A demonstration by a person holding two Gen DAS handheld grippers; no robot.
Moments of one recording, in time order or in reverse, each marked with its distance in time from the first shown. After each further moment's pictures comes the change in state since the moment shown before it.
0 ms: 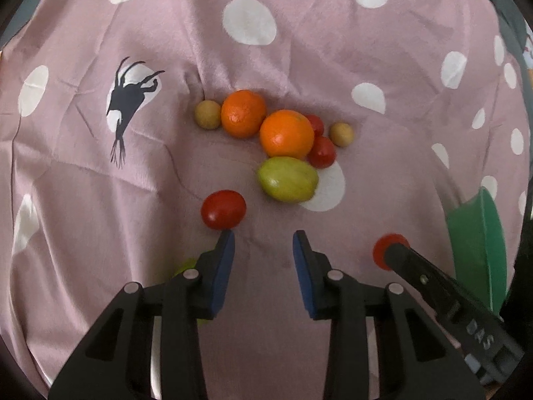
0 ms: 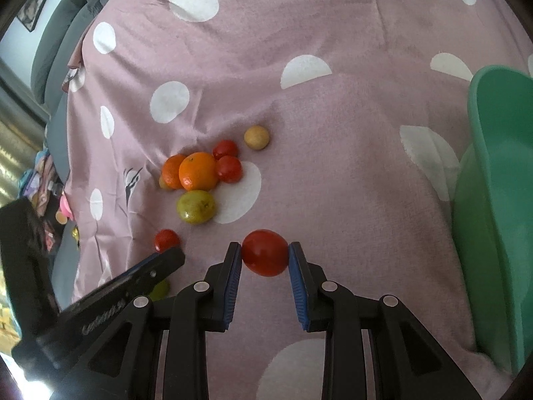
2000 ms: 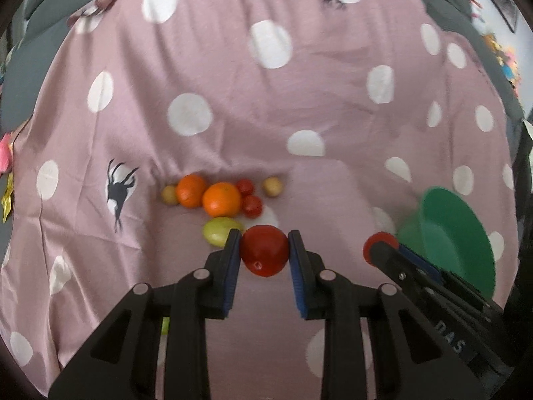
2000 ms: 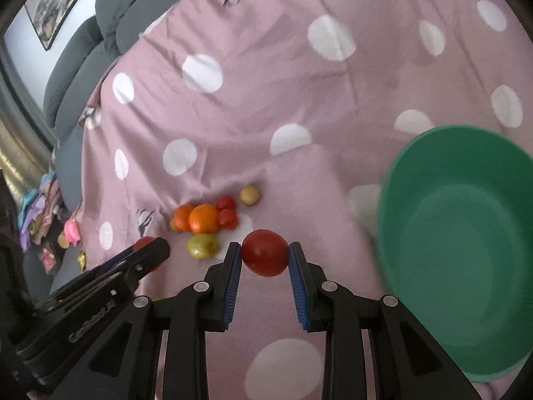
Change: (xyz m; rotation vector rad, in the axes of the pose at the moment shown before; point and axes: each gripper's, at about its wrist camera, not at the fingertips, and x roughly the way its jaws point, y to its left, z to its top) left arm -0.084 -0.080 -0.016 0.219 -0.239 0.028; right arm -0.070 -0.003 0.002 -0.007 -0.219 -0.051
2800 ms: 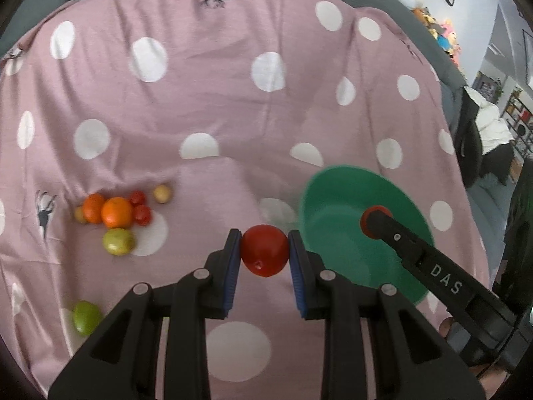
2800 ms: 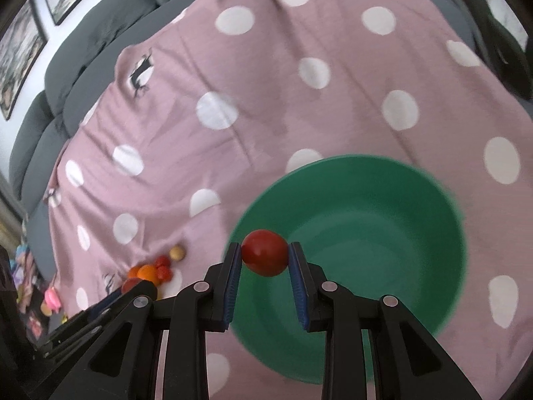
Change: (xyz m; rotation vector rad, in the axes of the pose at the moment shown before) left arm 0.002 -0.088 -0.001 0.140 -0.003 -0.248; right arm -0.074 -0.084 0.004 0.210 -0.195 -0.179
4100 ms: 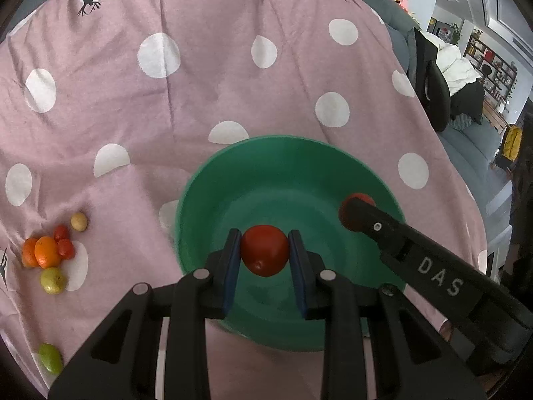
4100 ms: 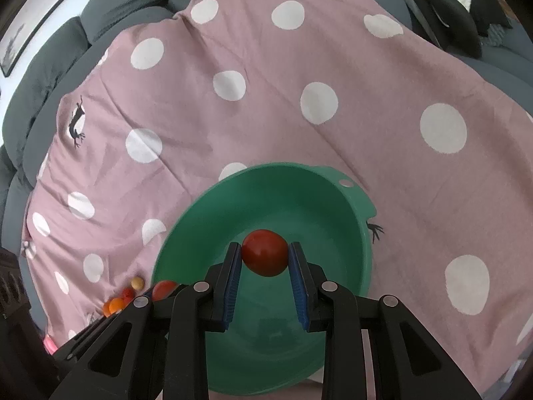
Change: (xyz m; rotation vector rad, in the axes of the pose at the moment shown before) left arm 0.062 -0.086 0.001 0.229 0.094 -0.108; right arm -0.008 -0.065 0.009 0.188 -0.010 -0.114
